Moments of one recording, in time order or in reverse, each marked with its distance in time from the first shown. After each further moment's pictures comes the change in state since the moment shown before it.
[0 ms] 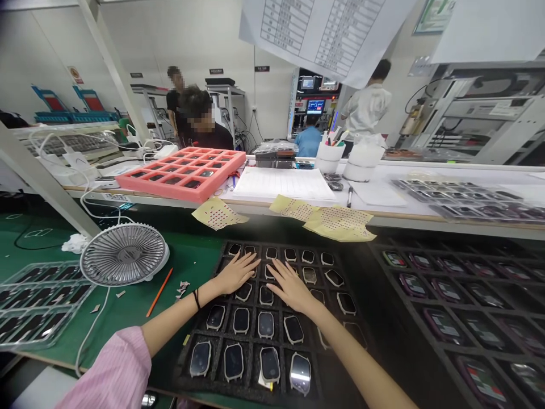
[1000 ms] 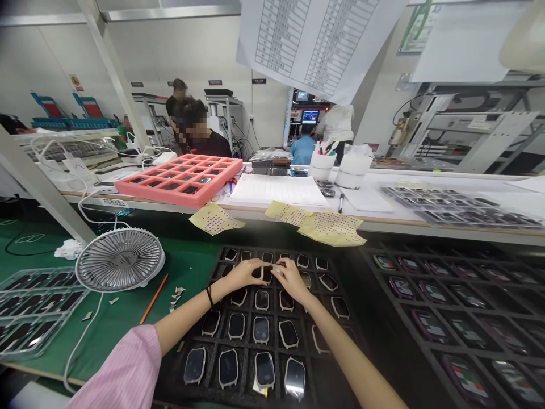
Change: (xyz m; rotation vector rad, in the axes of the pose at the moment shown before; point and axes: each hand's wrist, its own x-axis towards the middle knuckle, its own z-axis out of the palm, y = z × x) left_hand 0.045 0.029 -0.017 -0.514 0.184 0.058; right_hand 0.021 0.011 -0.019 0.708 0.410 0.248
